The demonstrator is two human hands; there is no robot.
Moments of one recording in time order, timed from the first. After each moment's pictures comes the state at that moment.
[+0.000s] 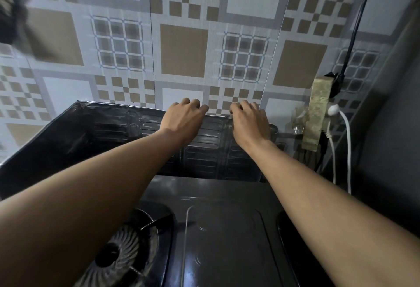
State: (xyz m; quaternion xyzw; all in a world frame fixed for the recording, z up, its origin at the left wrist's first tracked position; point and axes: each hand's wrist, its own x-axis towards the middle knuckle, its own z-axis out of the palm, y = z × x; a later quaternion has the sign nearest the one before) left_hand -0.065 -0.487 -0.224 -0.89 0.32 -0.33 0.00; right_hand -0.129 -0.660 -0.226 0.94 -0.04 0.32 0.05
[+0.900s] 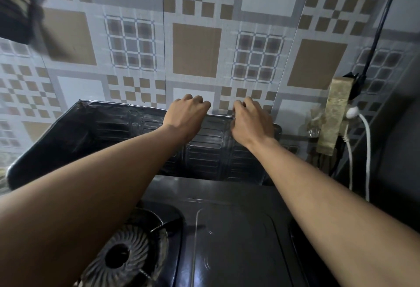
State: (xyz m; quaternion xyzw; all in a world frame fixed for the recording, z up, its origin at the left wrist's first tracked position) left_hand -0.046 -0.473 -0.222 -0.89 0.30 -0.34 0.00; right_hand -0.114 -0.643 -0.221 0.95 -0.03 0.31 0.00
